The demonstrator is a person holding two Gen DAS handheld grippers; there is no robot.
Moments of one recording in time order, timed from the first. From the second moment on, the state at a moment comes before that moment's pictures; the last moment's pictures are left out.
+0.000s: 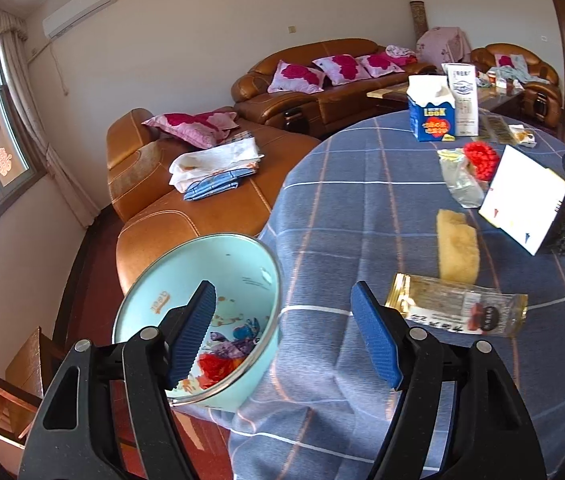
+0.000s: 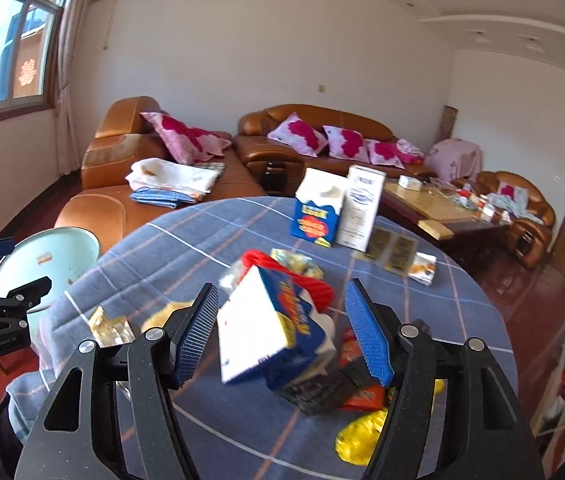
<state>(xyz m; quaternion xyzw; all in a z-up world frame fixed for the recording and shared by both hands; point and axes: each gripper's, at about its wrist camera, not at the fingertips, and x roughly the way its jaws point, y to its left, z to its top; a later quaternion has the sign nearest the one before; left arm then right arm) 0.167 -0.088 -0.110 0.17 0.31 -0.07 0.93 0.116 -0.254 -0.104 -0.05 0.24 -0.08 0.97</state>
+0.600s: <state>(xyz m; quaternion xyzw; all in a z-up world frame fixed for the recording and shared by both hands) 0.127 -0.197 -0.140 0.23 0.31 -0.14 0.91 0.060 -0.325 -0.152 0.03 0.27 -0.18 0.95</state>
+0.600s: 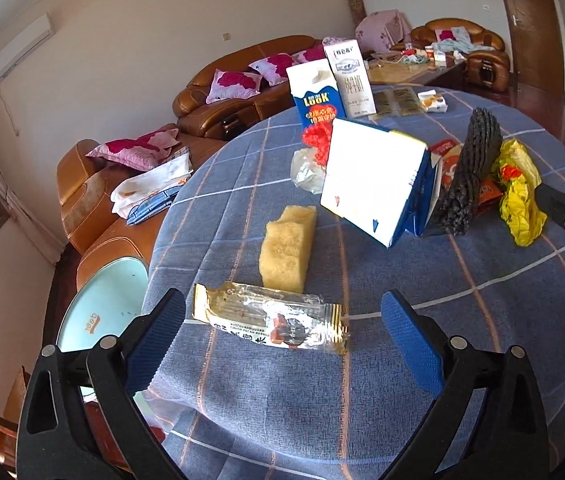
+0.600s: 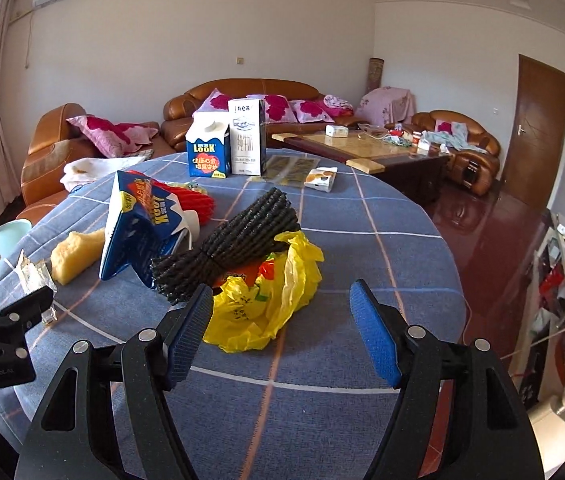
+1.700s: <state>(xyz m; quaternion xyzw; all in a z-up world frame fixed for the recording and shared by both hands) 0.154 -0.161 -0.155 0.21 0.35 -0.13 0.90 0.067 -0.309 -0.167 0.03 0.28 -0.15 0.95</state>
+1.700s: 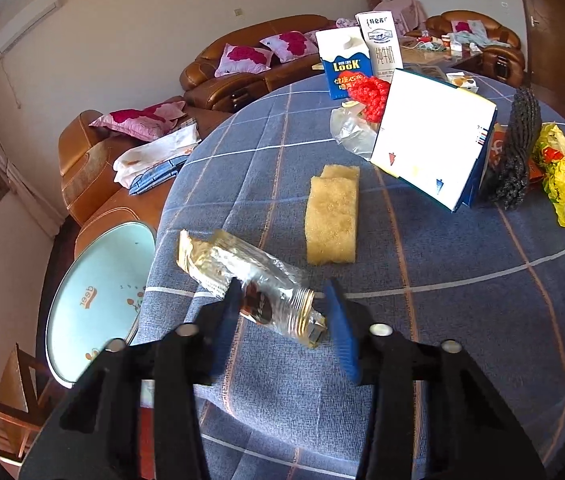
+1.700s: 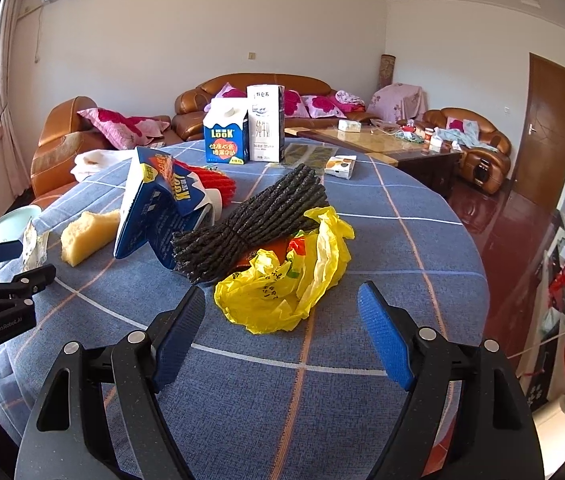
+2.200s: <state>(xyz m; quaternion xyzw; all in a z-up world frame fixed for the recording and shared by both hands) 0.142 -0.133 -0.123 0.18 0.31 -0.14 0.92 0.082 -0.331 -0.165 0.10 0.31 -0.13 0.94</state>
